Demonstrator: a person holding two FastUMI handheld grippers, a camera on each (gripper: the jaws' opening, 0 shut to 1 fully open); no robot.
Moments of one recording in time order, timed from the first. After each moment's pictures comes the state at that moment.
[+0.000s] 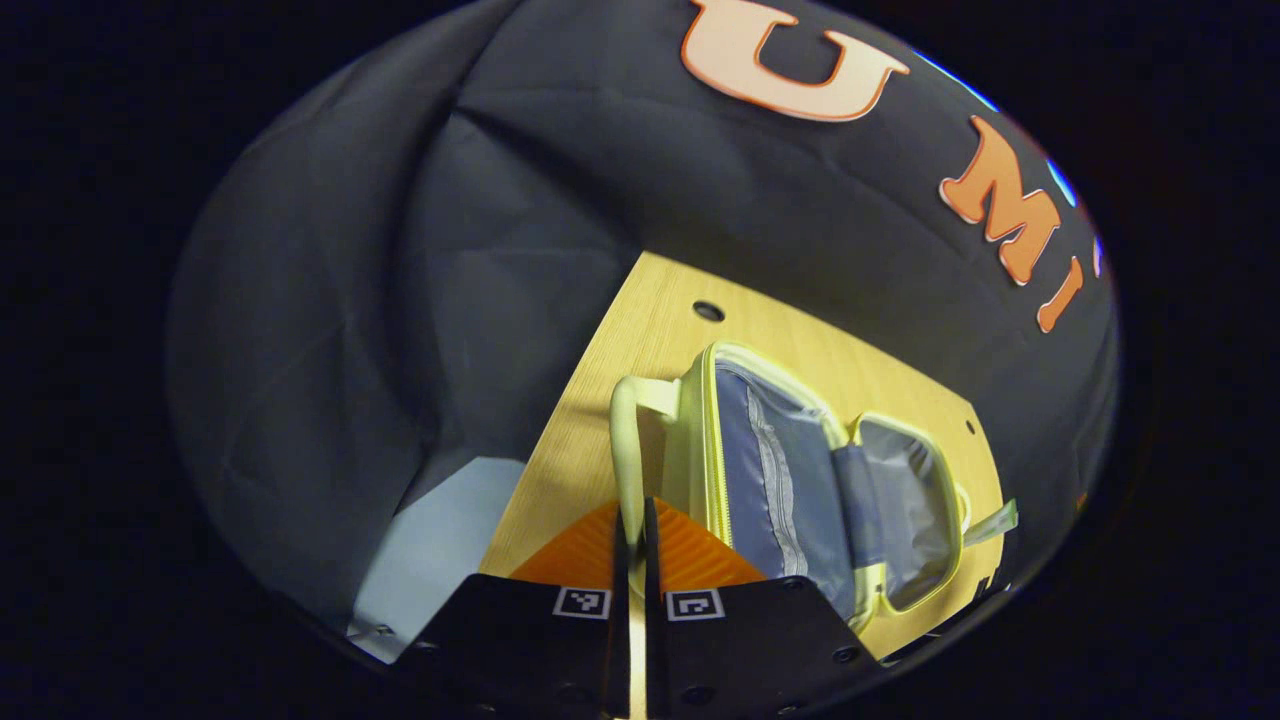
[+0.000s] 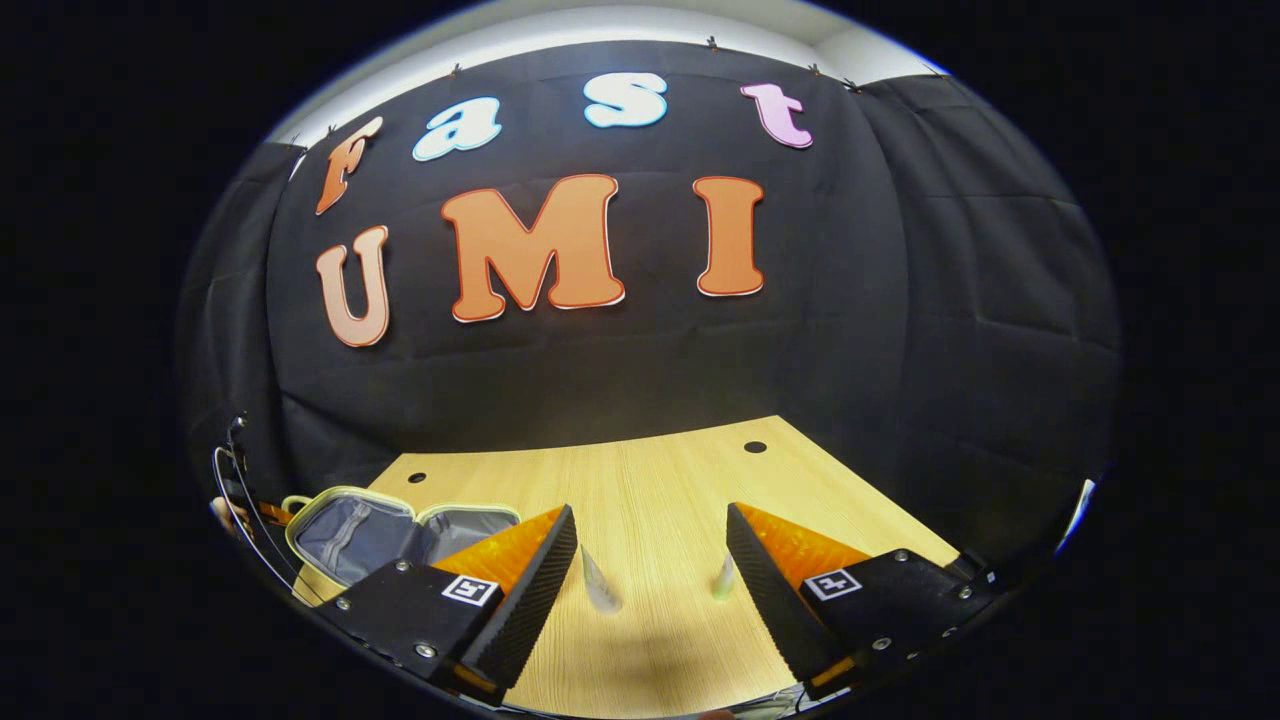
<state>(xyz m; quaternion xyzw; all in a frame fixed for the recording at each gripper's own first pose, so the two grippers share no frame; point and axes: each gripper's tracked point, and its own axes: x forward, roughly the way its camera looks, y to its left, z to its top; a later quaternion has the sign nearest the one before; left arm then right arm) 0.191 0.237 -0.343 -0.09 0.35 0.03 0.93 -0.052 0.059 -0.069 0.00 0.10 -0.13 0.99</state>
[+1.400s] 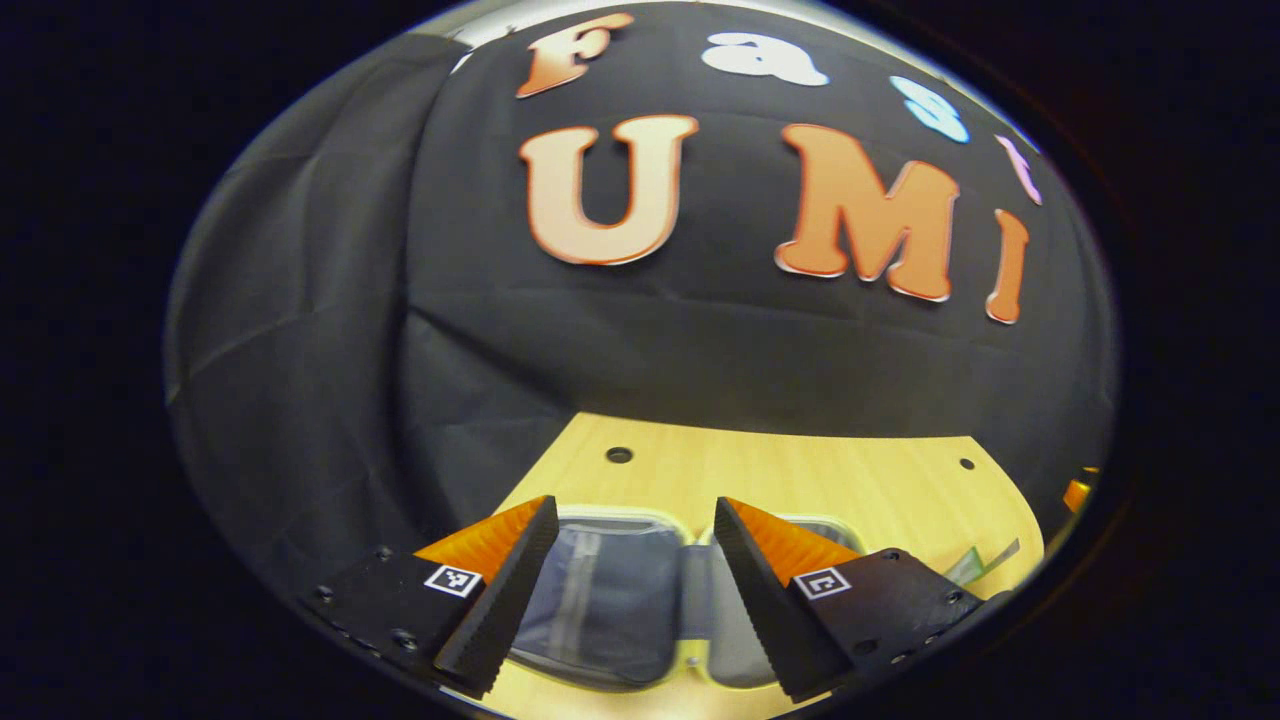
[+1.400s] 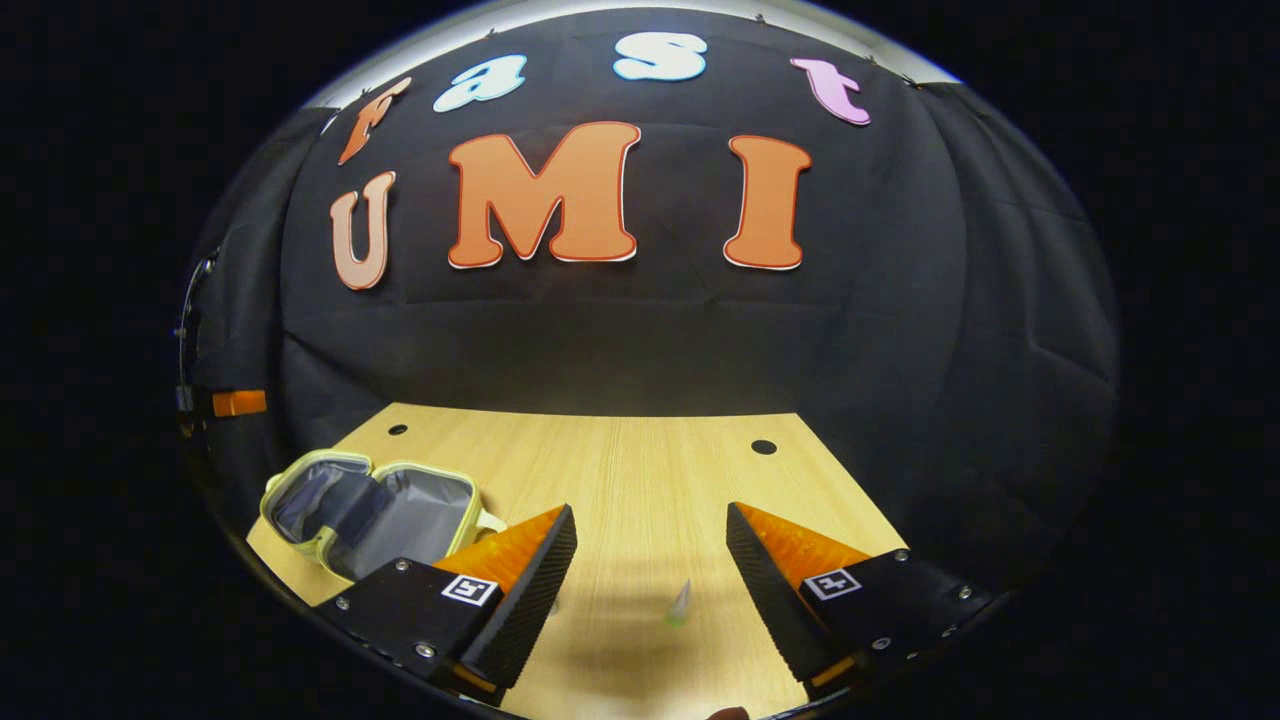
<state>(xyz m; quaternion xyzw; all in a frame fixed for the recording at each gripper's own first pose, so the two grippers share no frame) 0.174 -0.055 -0.146 0.05 0.11 0.06 0.99 0.022 -0.013 -0.108 -0.07 0.16 -0.07 0.98</state>
